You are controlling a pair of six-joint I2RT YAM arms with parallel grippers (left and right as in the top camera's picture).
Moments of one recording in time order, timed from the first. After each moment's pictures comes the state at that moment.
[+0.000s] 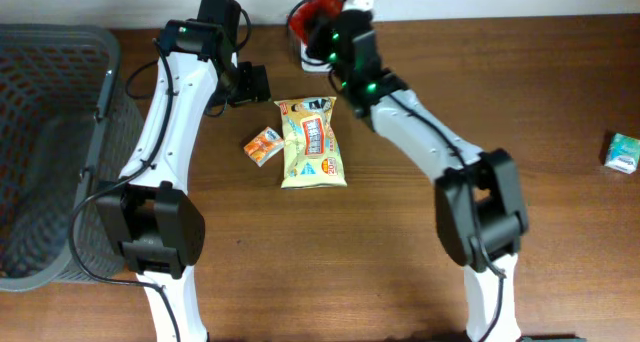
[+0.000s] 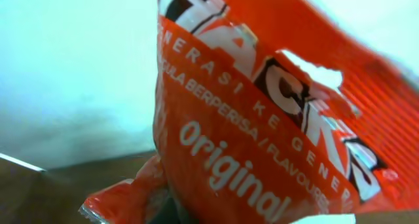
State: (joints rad) left arm -0.18 2.14 2.12 -1.29 -0.03 -0.34; right arm 0.44 2.22 1.75 0.15 0.10 0.60
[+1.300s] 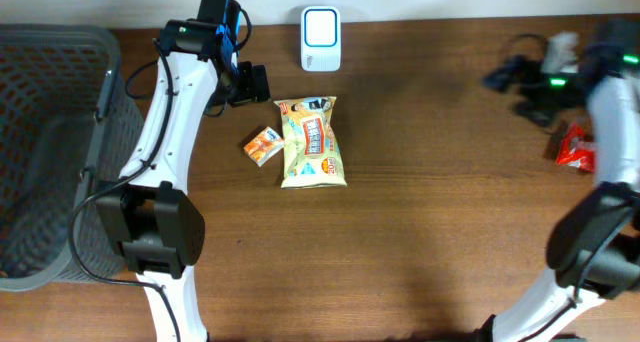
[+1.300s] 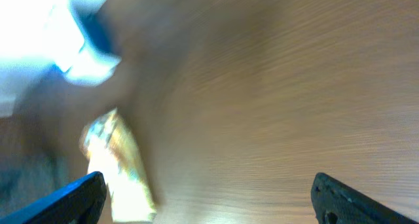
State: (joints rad) left arm -0.18 2.14 2.12 -1.29 -0.03 -0.34; right arm -0.35 1.97 1.77 -1.03 -0.64 0.14
